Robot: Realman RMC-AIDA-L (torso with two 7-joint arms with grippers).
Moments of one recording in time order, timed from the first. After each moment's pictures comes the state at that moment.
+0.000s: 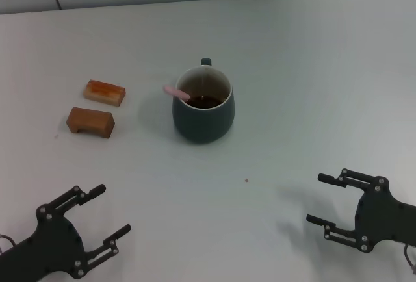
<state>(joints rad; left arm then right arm) -0.08 -2.07 0.95 0.32 1.51 1.61 -0.23 0.27 2.08 -0.40 -0.36 -2.16 -1.63 0.25</state>
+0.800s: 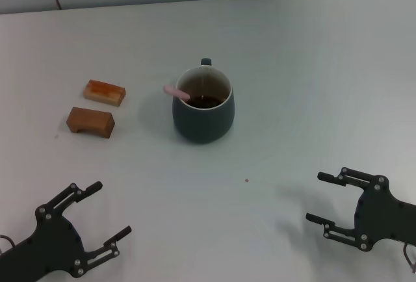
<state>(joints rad) -0.07 -2.07 0.96 0.31 1.49 1.59 -0.19 0.27 2.08 -0.39 -0.36 -2.16 -1.63 0.25</state>
